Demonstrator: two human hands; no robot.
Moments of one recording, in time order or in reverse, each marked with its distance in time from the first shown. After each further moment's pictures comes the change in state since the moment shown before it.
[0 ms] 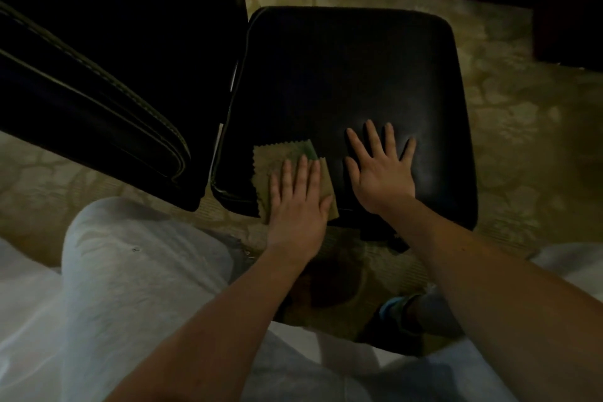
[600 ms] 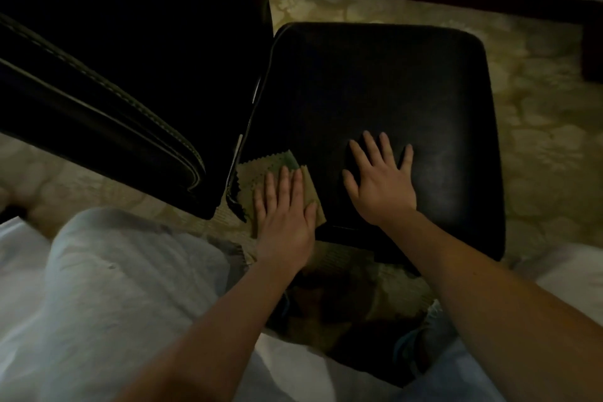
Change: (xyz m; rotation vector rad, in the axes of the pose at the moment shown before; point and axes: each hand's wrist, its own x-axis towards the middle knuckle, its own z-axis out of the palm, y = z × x) left_hand -0.001 -0.025 -0.002 -0.086 0.032 -0.207; right_hand 0.022 -0.013 -0.002 0.048 0.061 -0.155
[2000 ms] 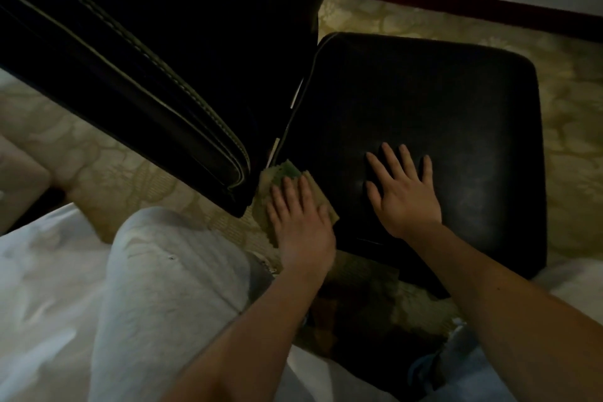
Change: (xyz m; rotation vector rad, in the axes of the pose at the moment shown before) left_hand 0.004 -0.010 -0.006 -0.094 0.040 -0.258; right_hand 0.016 -0.014 0.006 -0.051 -0.006 -0.099
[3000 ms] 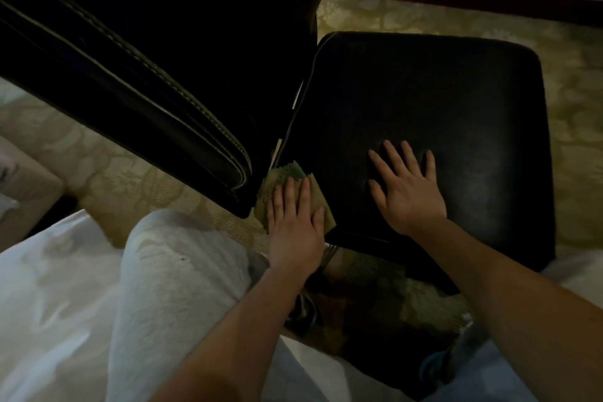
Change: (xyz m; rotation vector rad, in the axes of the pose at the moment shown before) left_hand 0.004 -0.032 -0.002 -0.035 -0.026 0.129; right_hand 0.000 0.004 0.001 0.014 0.007 -0.027
